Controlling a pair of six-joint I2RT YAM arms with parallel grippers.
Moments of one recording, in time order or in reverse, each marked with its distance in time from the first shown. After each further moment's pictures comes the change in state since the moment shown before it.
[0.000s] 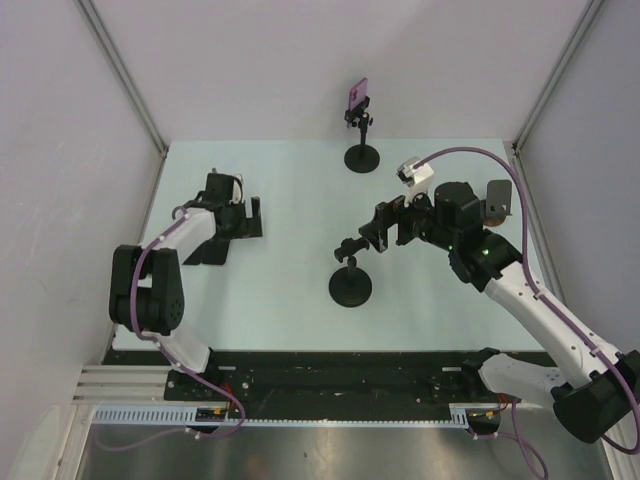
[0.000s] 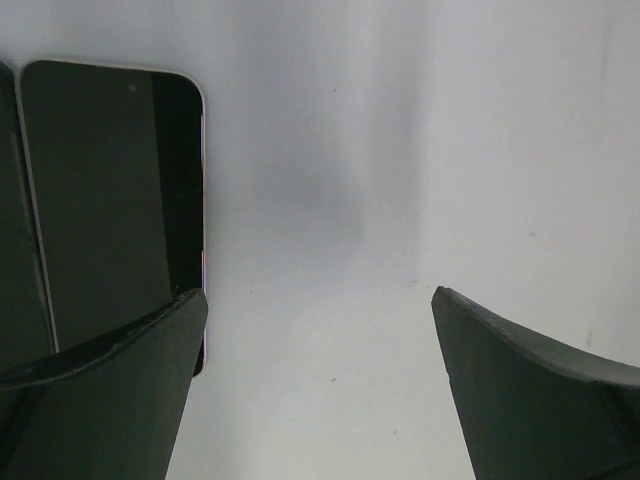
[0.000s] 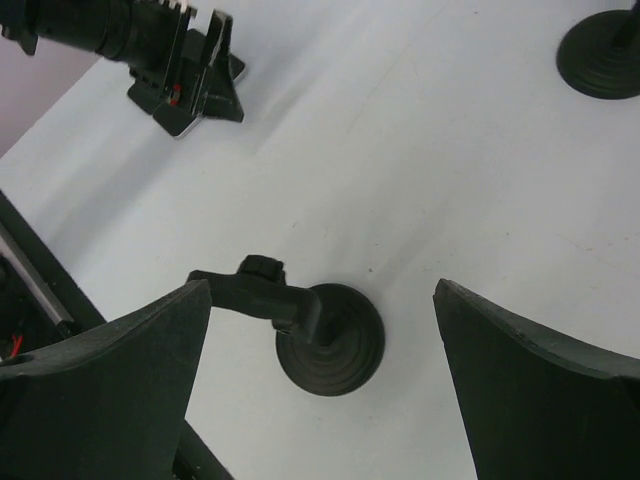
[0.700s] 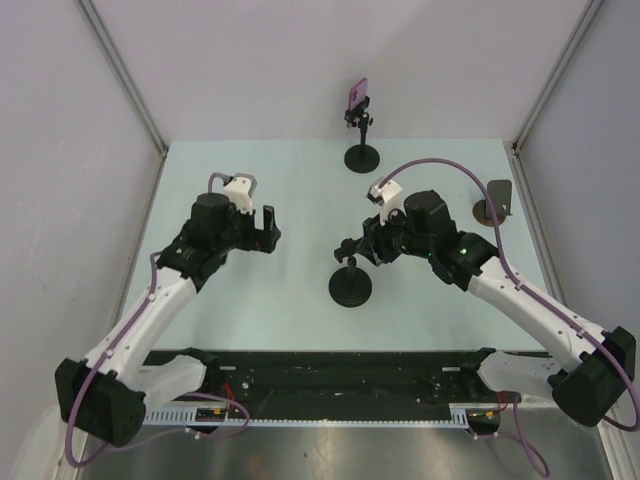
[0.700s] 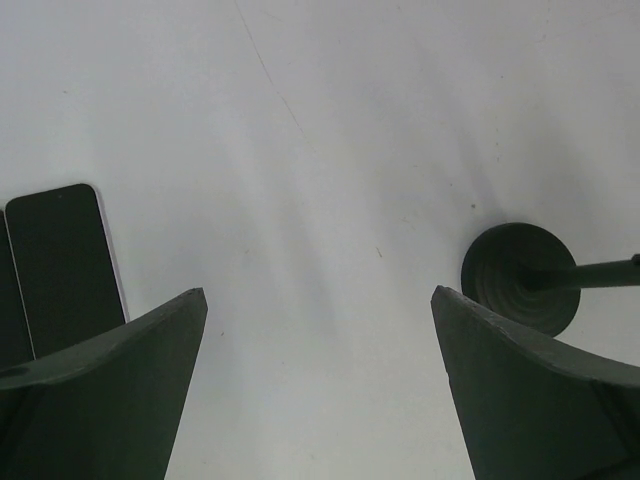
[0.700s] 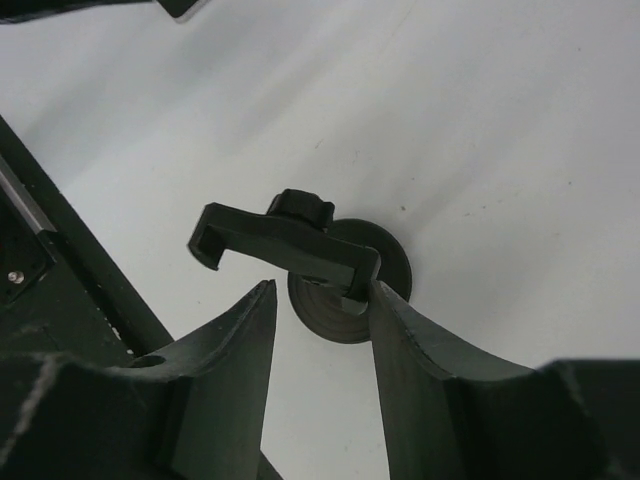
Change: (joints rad) left arm -0.236 -0.601 -0.169 0.034 0.057 0.061; right arm 0.132 0.066 0.000 -0.105 0.016 -0.074
